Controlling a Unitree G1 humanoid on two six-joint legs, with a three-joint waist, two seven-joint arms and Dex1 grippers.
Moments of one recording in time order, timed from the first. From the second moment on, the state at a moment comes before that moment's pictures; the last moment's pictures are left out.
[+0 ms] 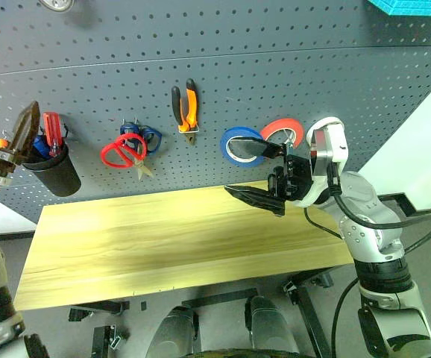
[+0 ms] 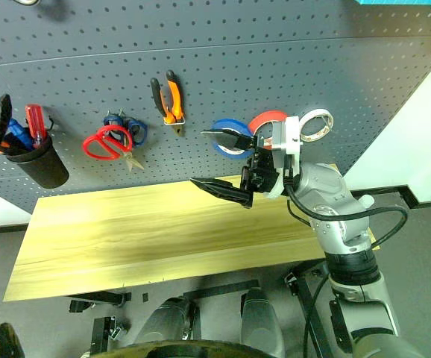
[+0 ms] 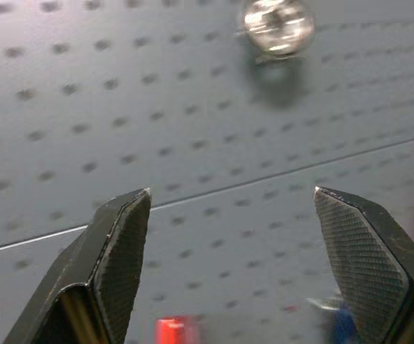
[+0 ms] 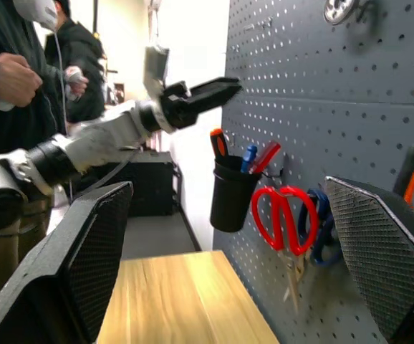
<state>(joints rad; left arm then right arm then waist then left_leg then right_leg) -0.12 0.65 0.64 -0.18 -0.70 0.06 -0.66 -0.43 -0.46 0.02 -0.28 0.72 0.33 1.03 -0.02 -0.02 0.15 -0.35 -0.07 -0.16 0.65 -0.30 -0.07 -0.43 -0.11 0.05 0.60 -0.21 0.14</state>
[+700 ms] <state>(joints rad) 0.35 0.44 0.51 -0.05 -0.47 -0.21 -0.89 -0.07 -0.58 -0.08 0.08 0.45 0.00 1.15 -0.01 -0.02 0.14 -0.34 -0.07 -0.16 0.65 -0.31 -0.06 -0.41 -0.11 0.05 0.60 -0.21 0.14</state>
